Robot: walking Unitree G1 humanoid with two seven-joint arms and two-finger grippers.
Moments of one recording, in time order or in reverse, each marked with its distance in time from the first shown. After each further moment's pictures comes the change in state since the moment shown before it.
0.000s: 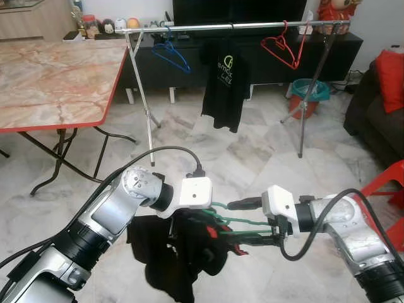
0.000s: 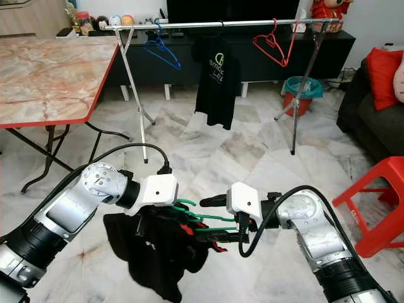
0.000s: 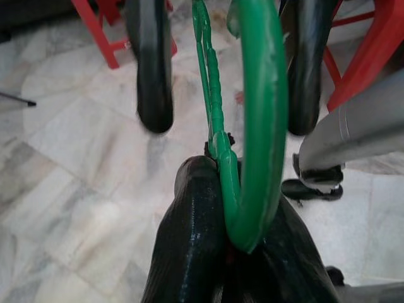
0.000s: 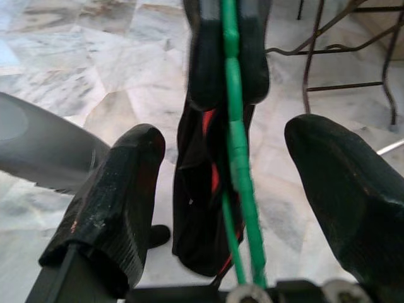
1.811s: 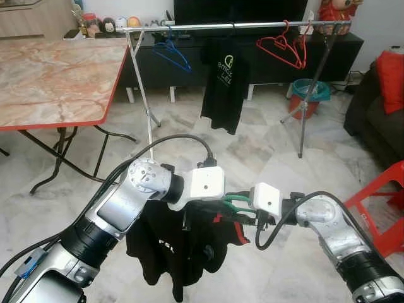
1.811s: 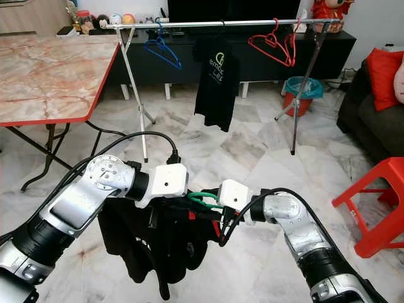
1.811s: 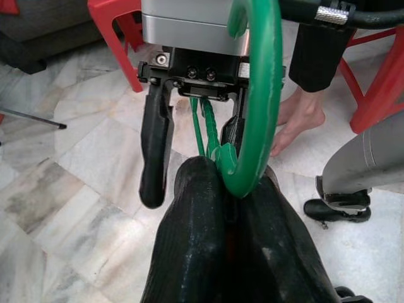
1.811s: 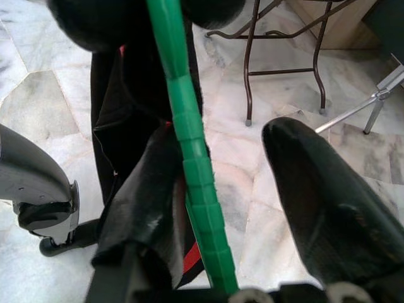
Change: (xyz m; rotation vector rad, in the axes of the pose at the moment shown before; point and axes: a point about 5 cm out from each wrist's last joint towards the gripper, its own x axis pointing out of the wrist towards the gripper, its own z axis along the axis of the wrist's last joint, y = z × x) left arm 0.001 0.008 0.021 0.044 -0.043 0.064; right arm 0.016 -0.020 -0.022 -0.087 0.081 -0.189
